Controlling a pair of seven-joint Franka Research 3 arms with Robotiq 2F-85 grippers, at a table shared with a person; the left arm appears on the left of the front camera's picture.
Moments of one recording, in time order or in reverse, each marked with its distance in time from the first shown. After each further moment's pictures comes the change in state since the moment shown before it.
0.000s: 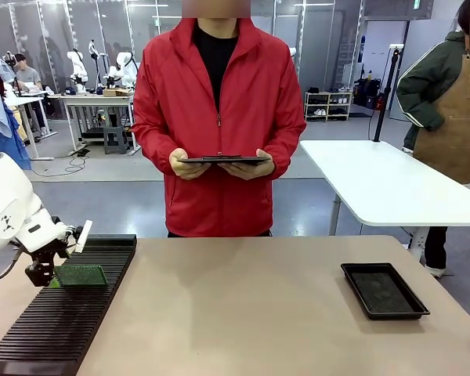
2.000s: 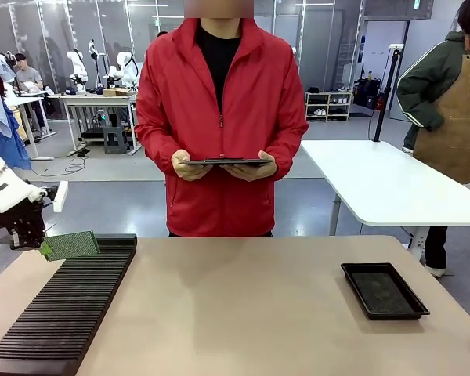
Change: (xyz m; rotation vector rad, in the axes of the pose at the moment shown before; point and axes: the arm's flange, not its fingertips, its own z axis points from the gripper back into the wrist) left arm -0.022 0.000 0.094 -0.031 -0.133 0.187; right arm 0.000 0.000 0.000 0.000 0.001 0.000
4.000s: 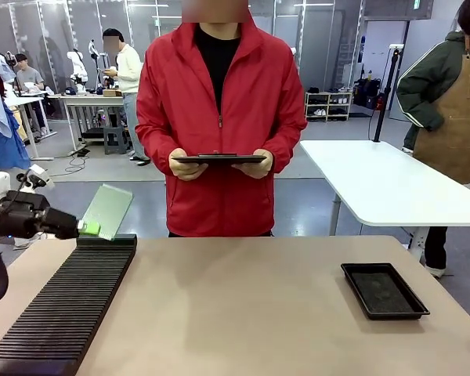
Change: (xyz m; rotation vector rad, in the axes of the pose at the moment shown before) left arm -0.003 -0.005 -0.049 -0.841 -1.016 0.860; right arm 0.000 0.000 0.000 0.000 -0.001 0.000
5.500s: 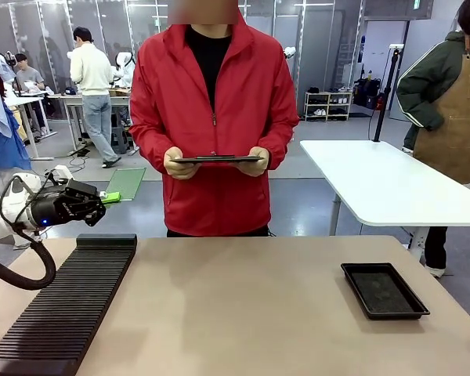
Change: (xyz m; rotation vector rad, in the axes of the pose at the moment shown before) left arm 0.036 0.049 -0.033 -0.219 -0.146 0.321; right arm 0.000 0.000 0.000 0.000 -0.001 0.000
